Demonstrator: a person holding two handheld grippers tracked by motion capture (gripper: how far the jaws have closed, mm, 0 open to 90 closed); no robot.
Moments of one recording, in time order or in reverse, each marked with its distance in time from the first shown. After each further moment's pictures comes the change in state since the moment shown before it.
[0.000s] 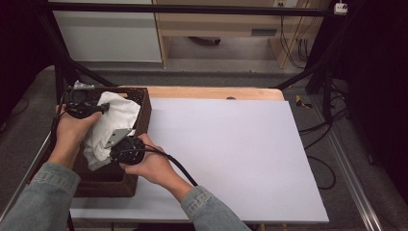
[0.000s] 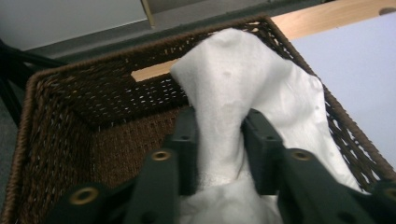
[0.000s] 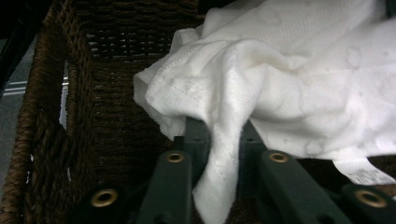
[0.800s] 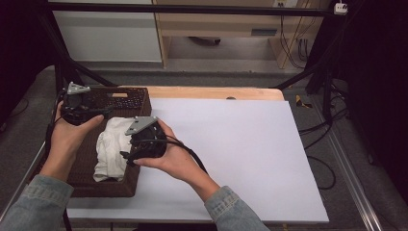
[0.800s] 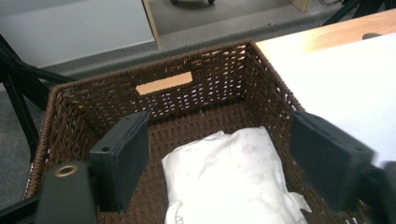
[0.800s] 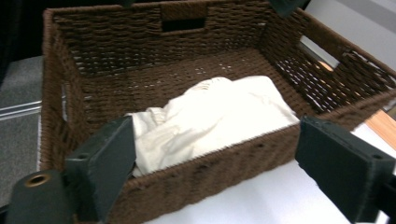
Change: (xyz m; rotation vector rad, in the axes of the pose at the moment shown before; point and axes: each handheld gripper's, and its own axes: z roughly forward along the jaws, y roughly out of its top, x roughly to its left) left arm -0.022 -0.004 -0.033 -0.105 0.003 0.009; right arm -0.024 -0.004 -0.068 -0.049 -0.082 0.096
